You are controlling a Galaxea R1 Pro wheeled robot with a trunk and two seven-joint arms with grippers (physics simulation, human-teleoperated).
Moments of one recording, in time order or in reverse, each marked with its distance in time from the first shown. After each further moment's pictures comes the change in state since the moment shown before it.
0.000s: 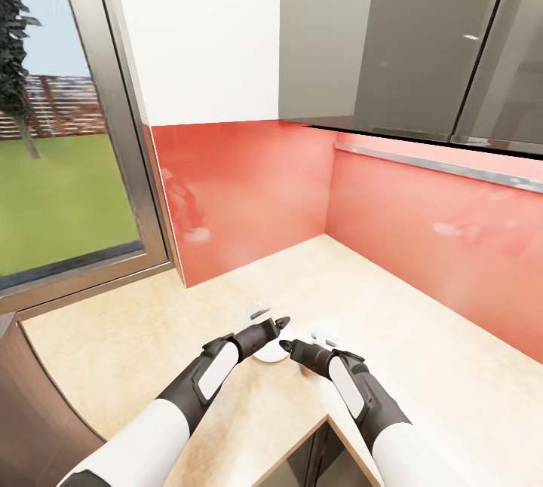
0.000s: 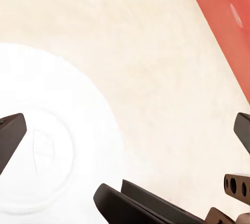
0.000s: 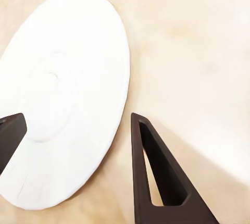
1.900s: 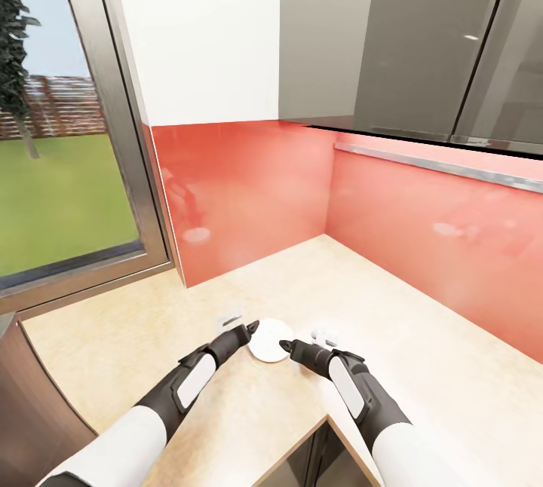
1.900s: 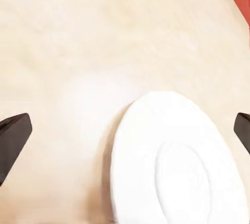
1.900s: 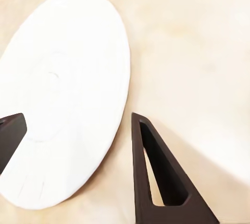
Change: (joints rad) left arm 0.015 0.092 0.013 0.081 -0.002 -0.171 0.011; right arm 0.000 0.000 0.000 0.000 0.000 0.000 0.000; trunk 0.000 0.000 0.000
